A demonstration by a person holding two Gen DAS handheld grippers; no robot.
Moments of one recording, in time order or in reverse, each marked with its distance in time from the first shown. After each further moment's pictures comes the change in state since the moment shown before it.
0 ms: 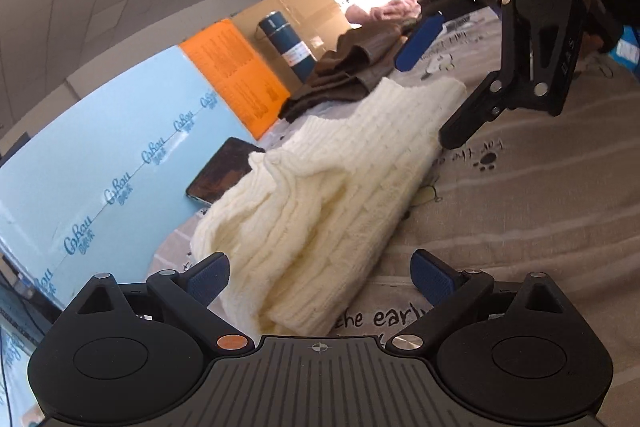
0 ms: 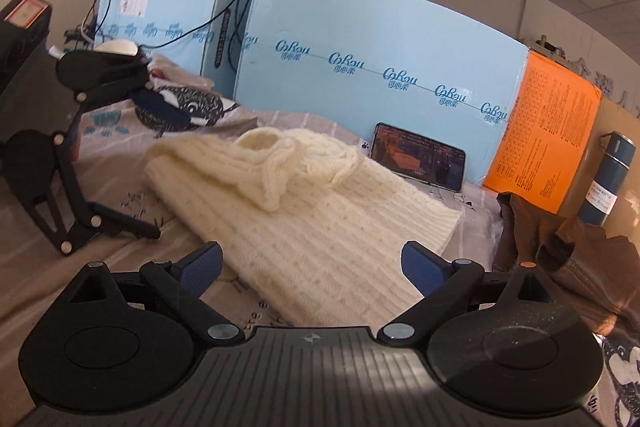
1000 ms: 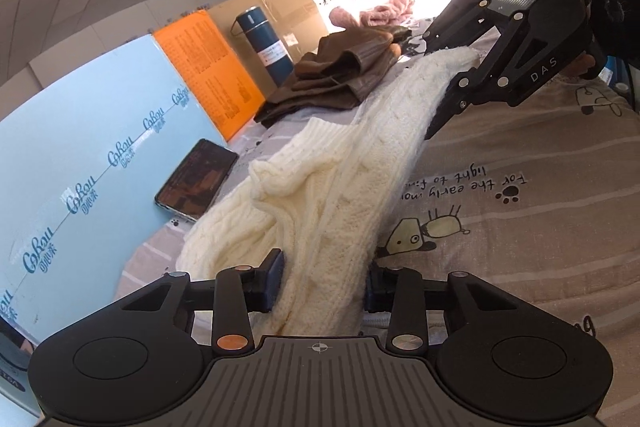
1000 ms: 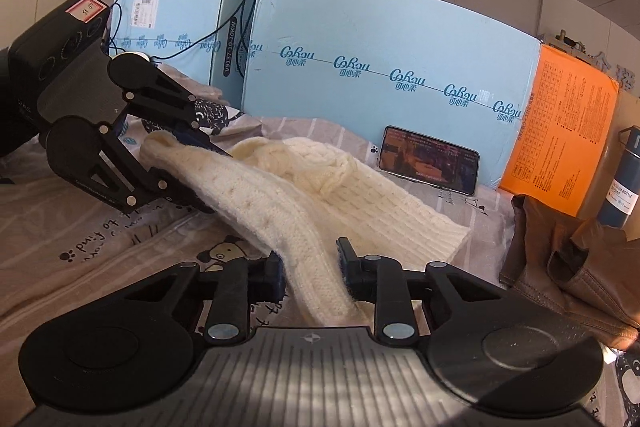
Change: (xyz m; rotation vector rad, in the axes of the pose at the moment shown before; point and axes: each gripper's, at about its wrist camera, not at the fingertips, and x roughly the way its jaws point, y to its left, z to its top) left arm 0.020 0.048 0.014 -0.066 -0.011 -0.154; right arm 0.003 -0.039 0.005 0.090 -0.068 0.087
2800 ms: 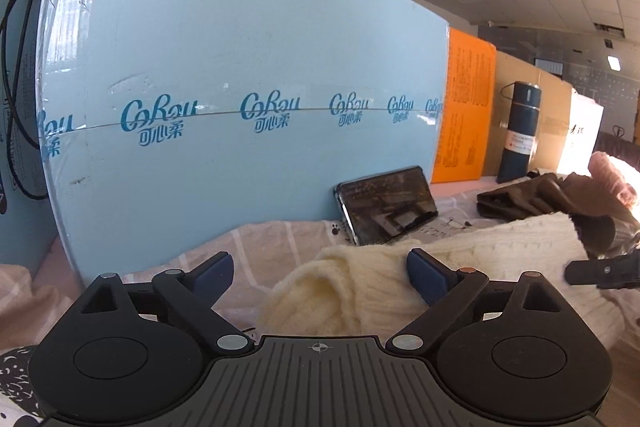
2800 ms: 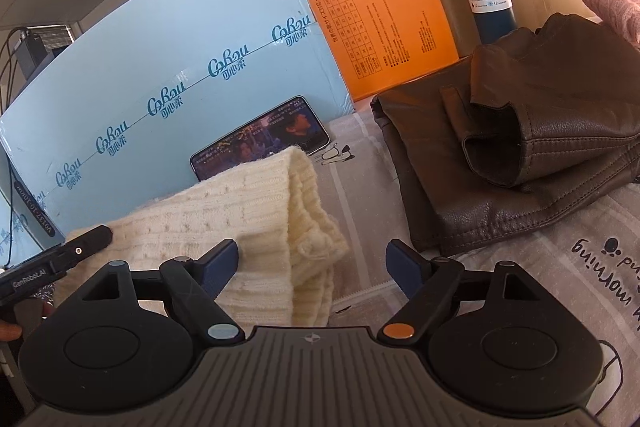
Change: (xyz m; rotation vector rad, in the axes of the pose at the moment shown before) left arm 0.081 0.121 -0.020 -0.798 -0.074 0.392; right arm 0.087 -0.126 -0.014 0.780 0.022 -0.275
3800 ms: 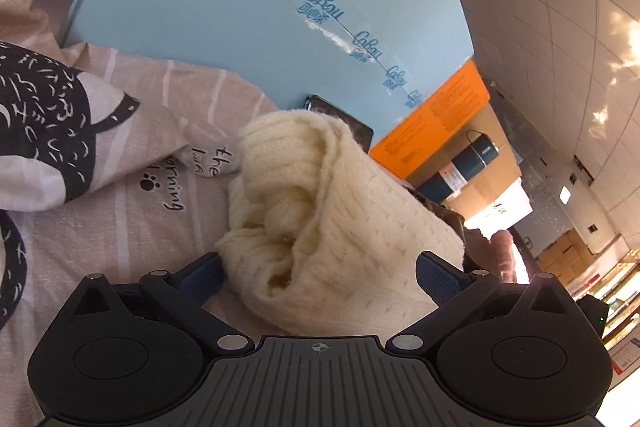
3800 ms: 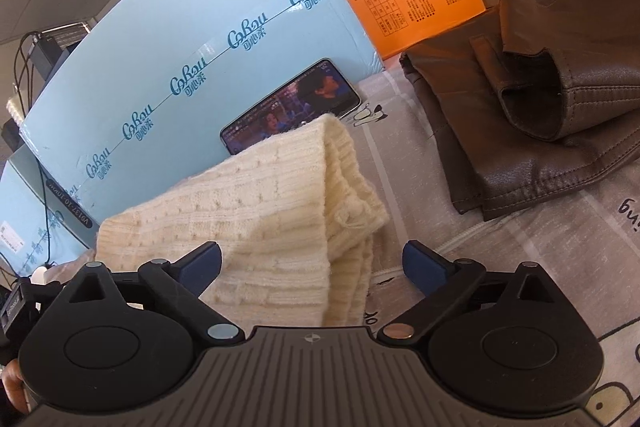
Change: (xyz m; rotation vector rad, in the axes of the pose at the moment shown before) left arm -0.028 0.032 -0.045 -0.593 0.175 -0.331; right arm 0.010 -0.003 -0.001 0.073 0.123 0.161
